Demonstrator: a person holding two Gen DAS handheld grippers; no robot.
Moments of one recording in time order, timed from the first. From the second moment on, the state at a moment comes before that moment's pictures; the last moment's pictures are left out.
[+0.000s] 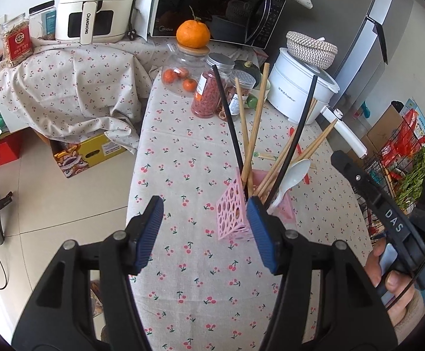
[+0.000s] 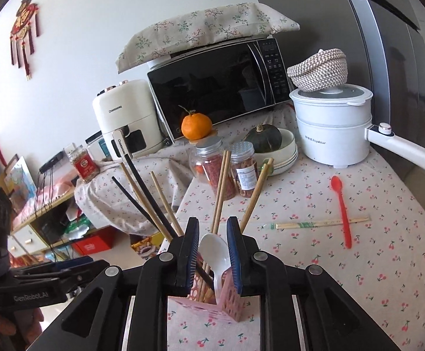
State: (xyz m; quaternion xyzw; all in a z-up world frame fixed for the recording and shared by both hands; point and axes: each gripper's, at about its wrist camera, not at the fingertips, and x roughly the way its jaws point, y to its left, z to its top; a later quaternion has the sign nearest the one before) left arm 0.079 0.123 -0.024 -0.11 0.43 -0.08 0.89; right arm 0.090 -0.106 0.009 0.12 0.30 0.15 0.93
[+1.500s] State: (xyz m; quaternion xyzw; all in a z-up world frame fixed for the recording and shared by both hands) left arm 0.236 -0.178 -0.096 0.00 0.51 -0.12 0.85; right arm 0.112 -0.376 -0.061 0.16 0.52 -0.07 0.84
